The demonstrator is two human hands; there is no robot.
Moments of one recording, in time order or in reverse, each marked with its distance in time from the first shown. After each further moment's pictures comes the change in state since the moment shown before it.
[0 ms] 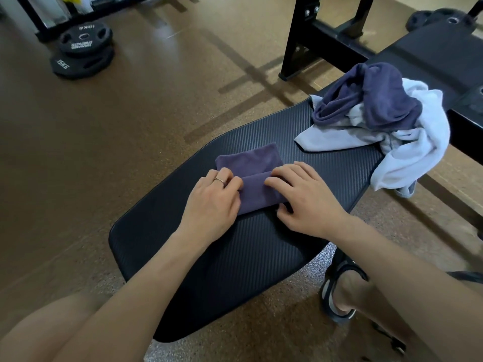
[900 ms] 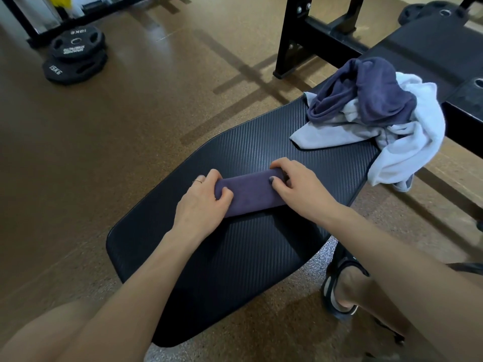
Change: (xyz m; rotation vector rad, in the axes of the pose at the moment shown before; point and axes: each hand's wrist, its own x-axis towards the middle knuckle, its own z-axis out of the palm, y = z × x) left_hand 0.004 -0.003 -0.010 -0.409 -0.241 -0.523; right_hand 0.017 0.004 0.010 0.560 -0.017 0.494
